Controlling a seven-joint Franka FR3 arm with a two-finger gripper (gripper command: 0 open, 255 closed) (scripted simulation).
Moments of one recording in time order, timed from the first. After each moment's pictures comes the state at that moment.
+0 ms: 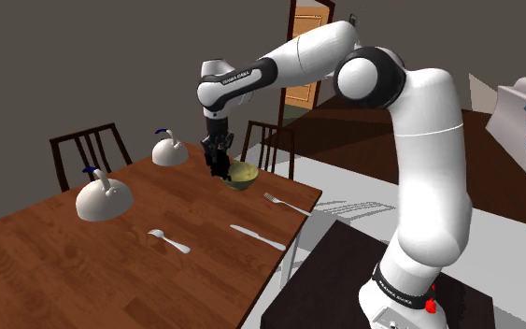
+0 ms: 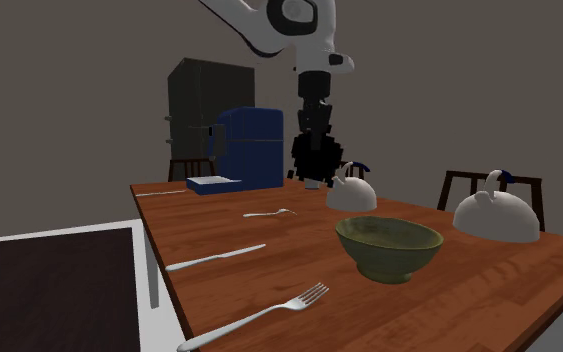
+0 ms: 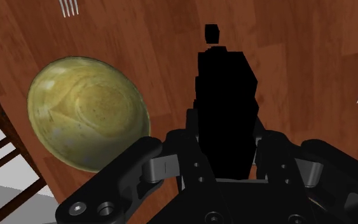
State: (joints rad) arm -0.06 0.44 0.09 -1.57 -0.04 1.99 0.12
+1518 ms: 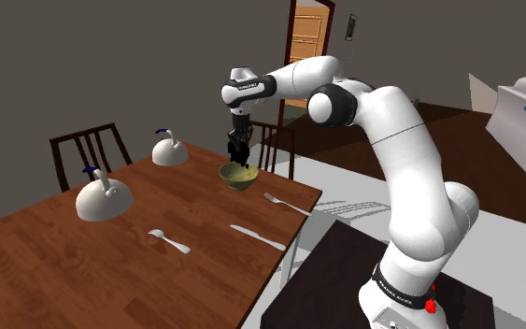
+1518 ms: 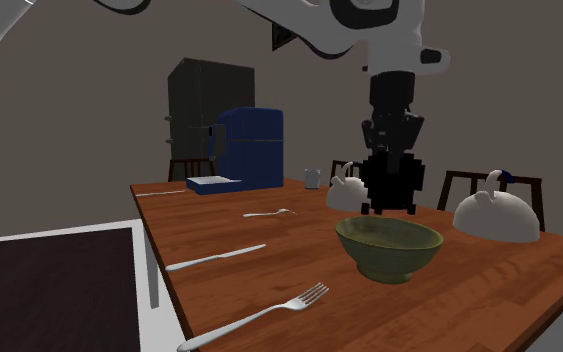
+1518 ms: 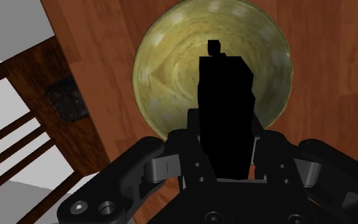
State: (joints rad) arm -0.25 0.77 0.03 -1.14 -0.03 1.88 -0.15
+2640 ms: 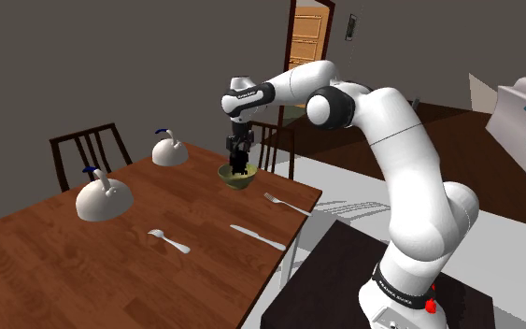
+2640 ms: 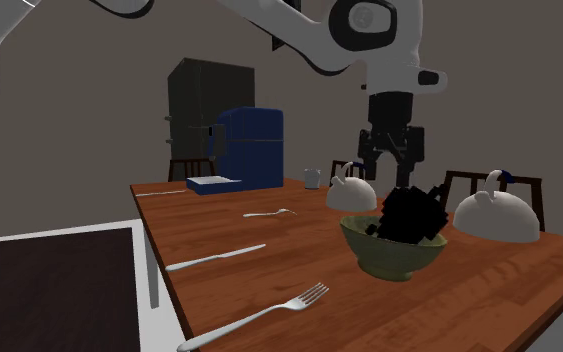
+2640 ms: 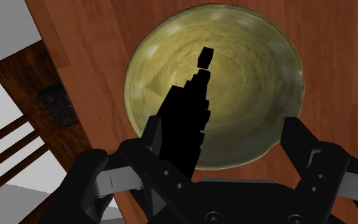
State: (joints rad) arm -0.25 0.79 0.03 -1.19 -0.03 1.95 -0.15
